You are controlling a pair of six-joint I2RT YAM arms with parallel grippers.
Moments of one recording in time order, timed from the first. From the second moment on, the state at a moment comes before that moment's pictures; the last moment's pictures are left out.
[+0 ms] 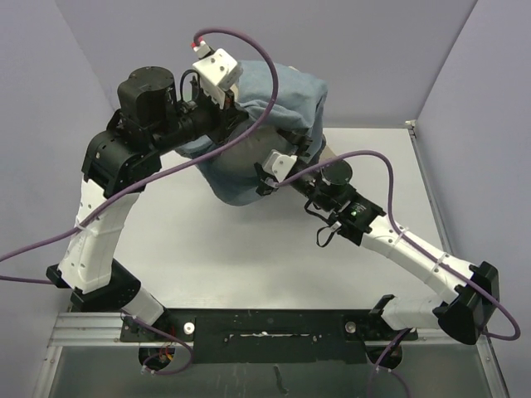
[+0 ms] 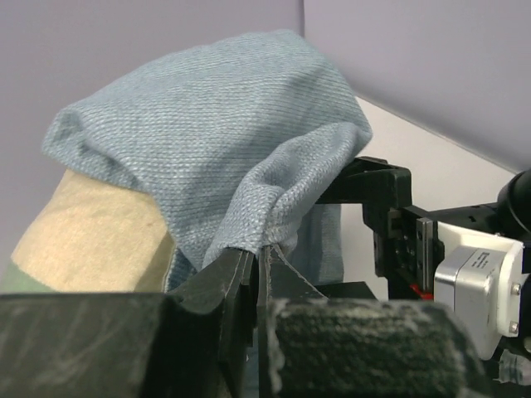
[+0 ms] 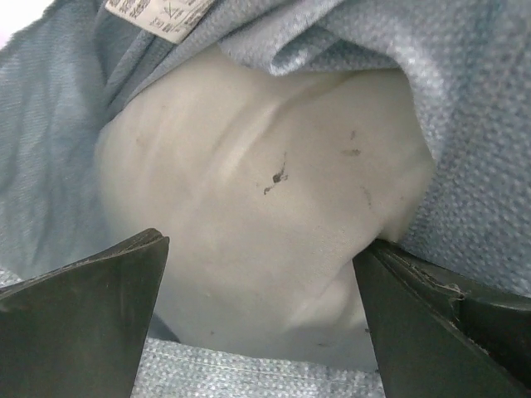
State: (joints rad) left arm -0.69 1.56 2.36 -0.95 0.13 0.11; right arm 0.80 1.25 1.11 0.23 -0.06 -0.72
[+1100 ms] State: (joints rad) left arm -0.67 1.61 2.47 -1.10 0.22 0.00; right arm 0.82 1.48 1.43 -0.01 -0.26 -0.89
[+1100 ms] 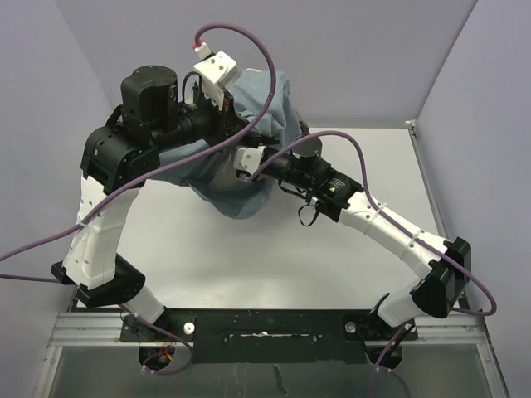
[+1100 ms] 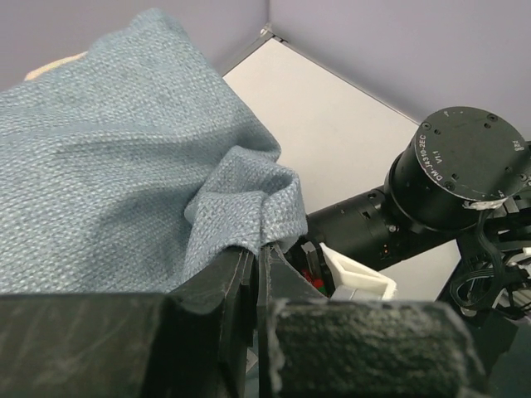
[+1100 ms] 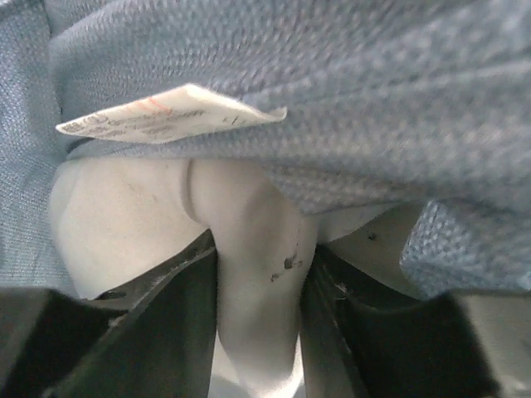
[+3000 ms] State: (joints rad) left arm -0.21 1.81 2.20 -1.03 0.64 -0.04; right arm 0.73 1.10 1.06 -0.07 -0.18 -0.06
